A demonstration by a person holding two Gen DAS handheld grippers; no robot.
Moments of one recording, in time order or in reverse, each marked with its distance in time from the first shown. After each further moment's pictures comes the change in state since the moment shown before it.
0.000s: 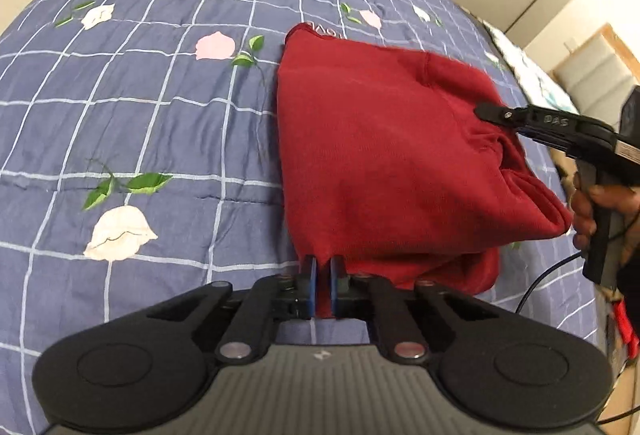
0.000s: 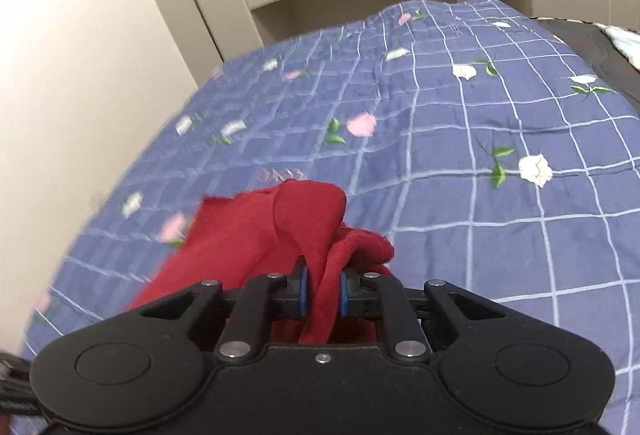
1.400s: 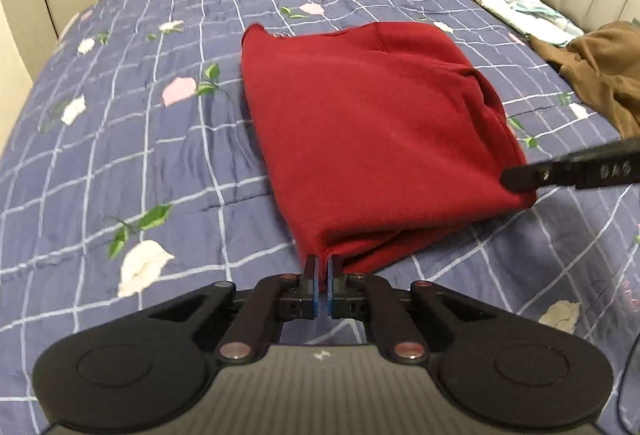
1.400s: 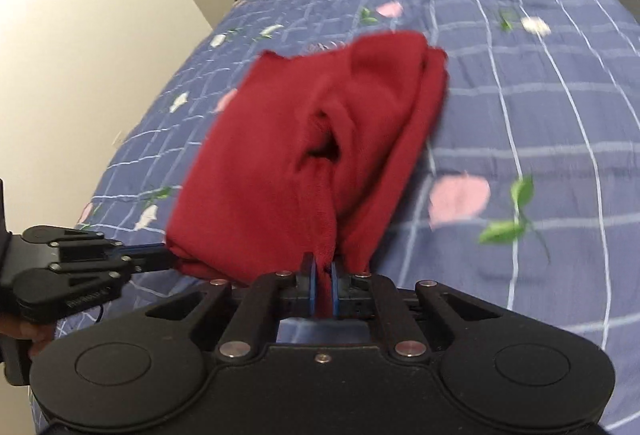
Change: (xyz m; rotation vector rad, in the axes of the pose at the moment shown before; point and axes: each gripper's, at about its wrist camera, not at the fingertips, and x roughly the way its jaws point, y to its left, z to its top) left arm -0.006 -0.033 -0.037 0.381 -0.046 0.130; right arm -0.066 0.048 -0.120 0.095 0.133 0.072
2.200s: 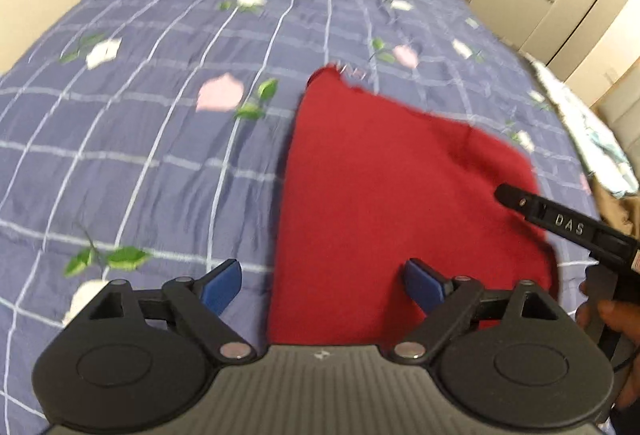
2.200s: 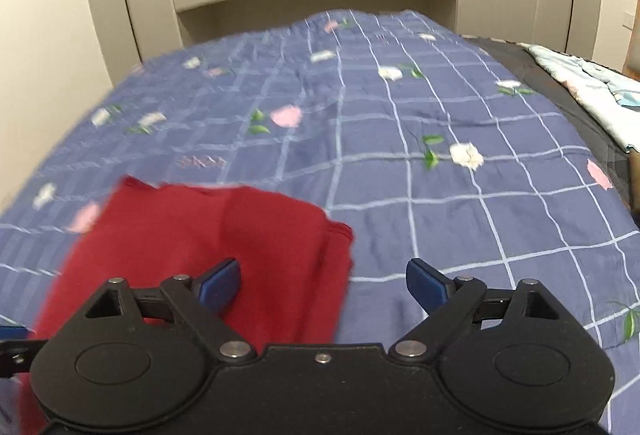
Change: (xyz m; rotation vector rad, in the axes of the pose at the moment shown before) left arm 0.053 0.036 0.065 -0.445 -0.024 0.016; right arm 0.072 -0.025 0.103 -0.077 -0.225 -0.369
